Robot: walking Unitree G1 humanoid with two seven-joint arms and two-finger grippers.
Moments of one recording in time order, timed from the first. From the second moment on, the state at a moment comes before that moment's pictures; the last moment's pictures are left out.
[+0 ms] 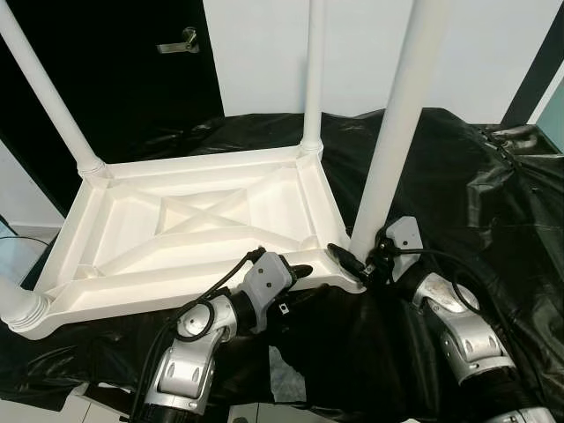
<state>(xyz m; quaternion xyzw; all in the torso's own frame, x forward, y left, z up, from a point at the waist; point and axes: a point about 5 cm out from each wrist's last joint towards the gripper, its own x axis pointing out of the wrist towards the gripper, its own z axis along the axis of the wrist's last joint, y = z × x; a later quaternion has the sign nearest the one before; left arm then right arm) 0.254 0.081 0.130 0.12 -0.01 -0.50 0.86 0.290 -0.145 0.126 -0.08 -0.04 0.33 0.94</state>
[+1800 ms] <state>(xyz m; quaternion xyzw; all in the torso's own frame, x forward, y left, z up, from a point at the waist) 0.250 0.076 0.126 0.12 0.00 -0.51 0.85 0.293 -0.148 0.128 -0.10 -0.03 0.27 0.96</state>
